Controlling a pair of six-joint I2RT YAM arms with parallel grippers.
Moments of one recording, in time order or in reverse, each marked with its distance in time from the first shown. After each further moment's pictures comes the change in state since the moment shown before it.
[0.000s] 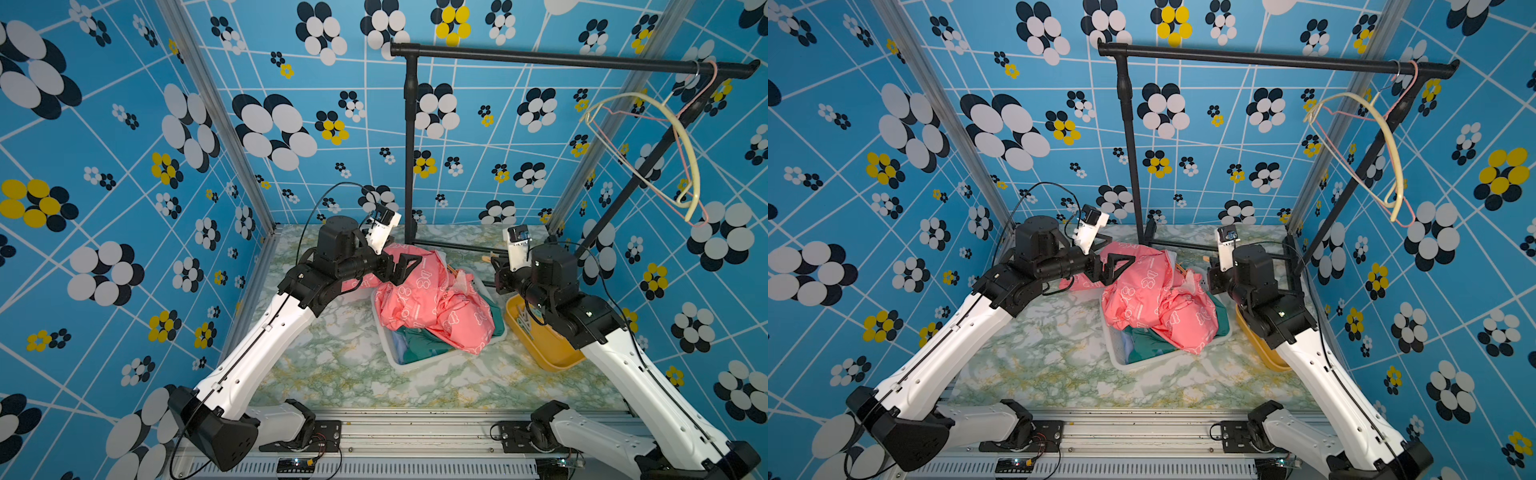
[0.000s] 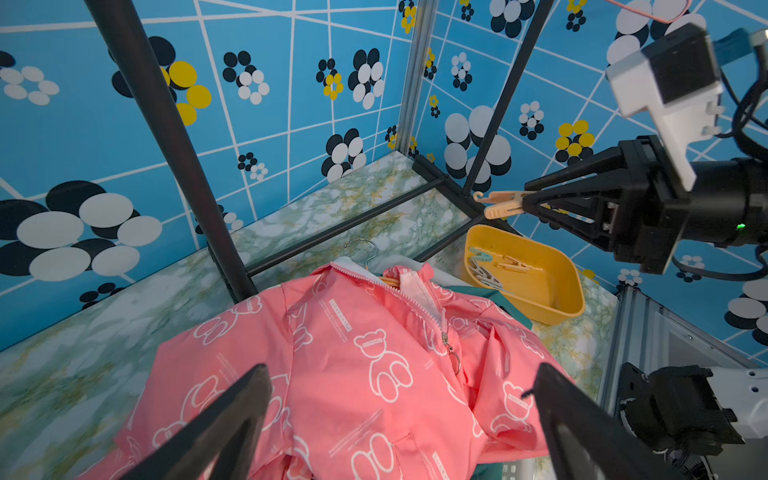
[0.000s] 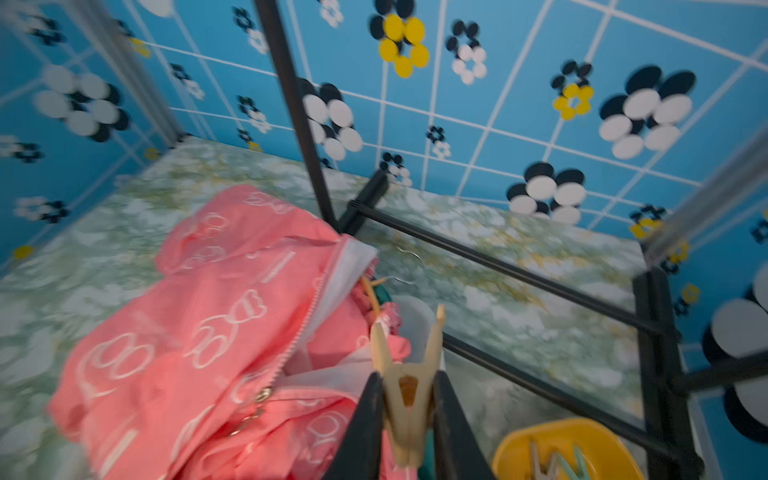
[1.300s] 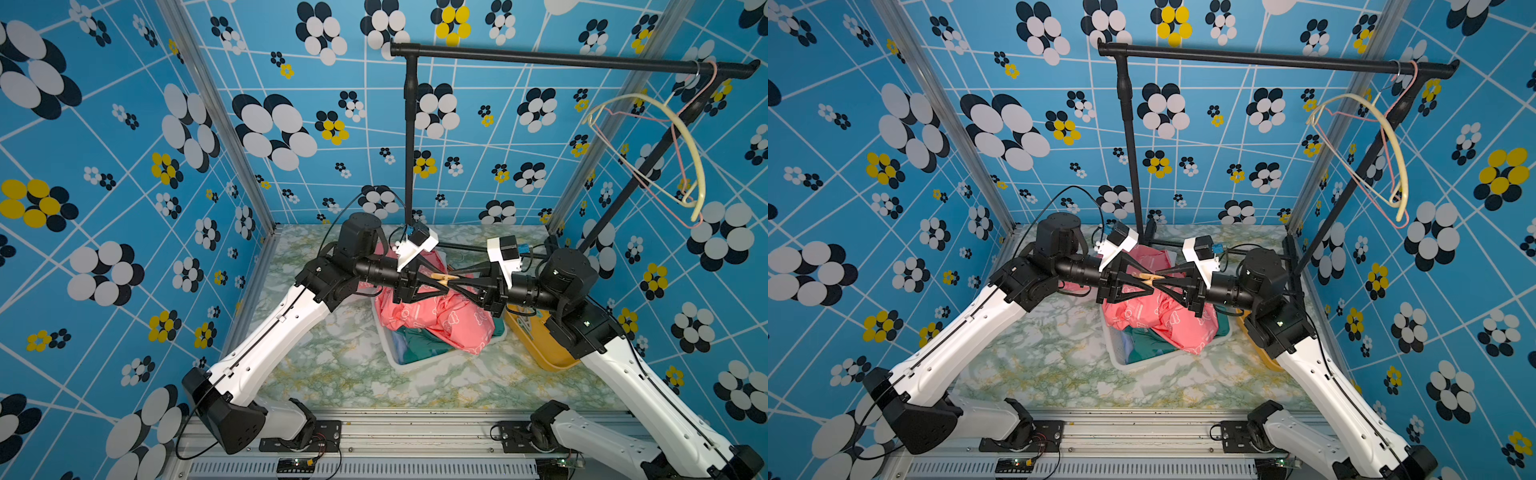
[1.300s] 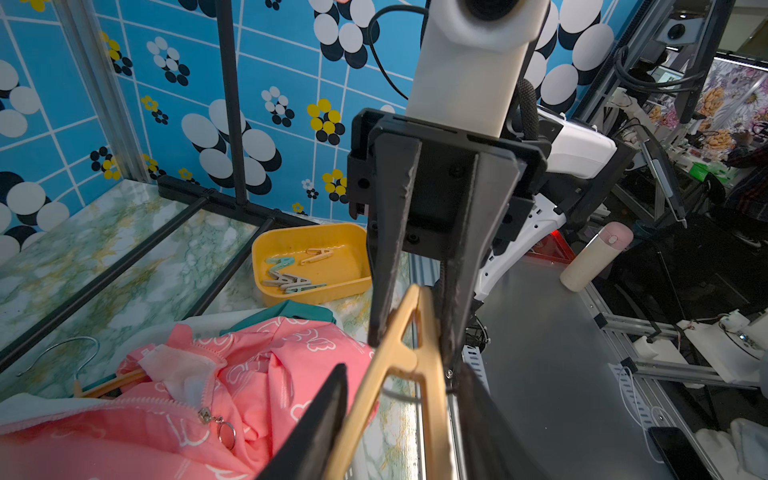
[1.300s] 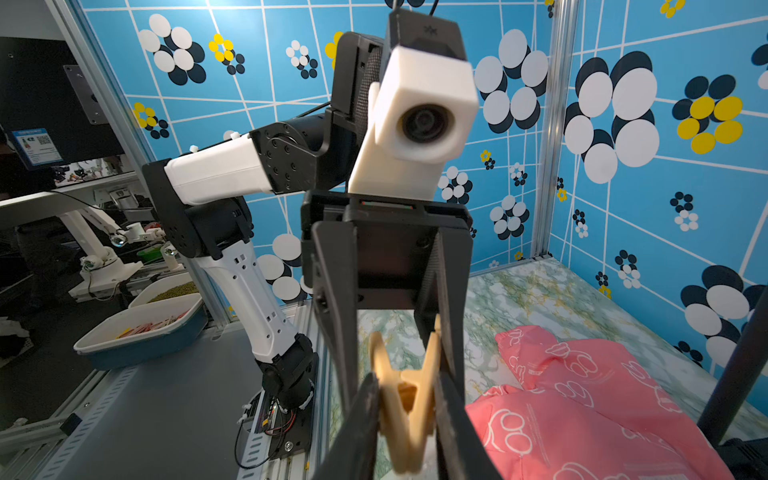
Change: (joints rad) left arm -0.117 0.071 0.106 -0.046 0.604 0.101; right arm 0.079 -0.079 -0.077 0.489 -1.086 0.025
